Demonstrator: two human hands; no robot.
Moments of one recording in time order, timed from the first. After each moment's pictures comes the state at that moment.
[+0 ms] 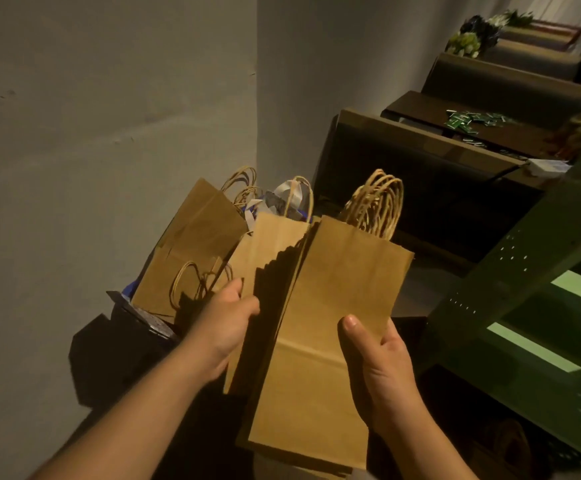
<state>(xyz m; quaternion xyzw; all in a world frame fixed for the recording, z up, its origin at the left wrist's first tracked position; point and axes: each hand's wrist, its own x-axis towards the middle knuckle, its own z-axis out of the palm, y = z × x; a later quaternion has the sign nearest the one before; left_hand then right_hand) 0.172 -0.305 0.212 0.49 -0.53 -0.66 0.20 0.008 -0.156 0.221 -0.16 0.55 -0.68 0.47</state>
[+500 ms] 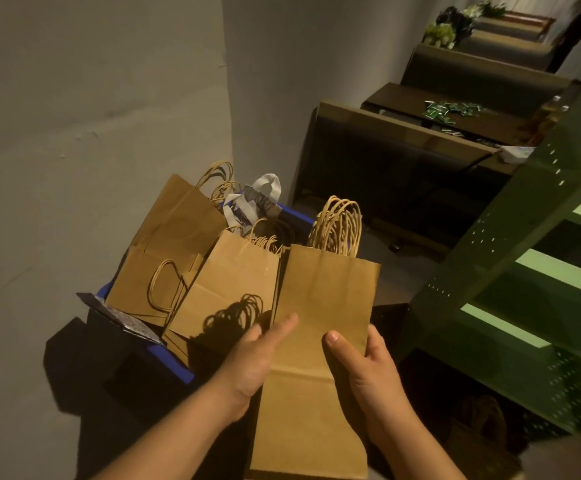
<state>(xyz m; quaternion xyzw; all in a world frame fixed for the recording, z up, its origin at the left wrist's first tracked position) 0.137 -0.239 0.186 0.45 -0.47 -0.74 0.16 -0.001 -0.130 0.195 -0.16 0.67 -0.59 0.43</state>
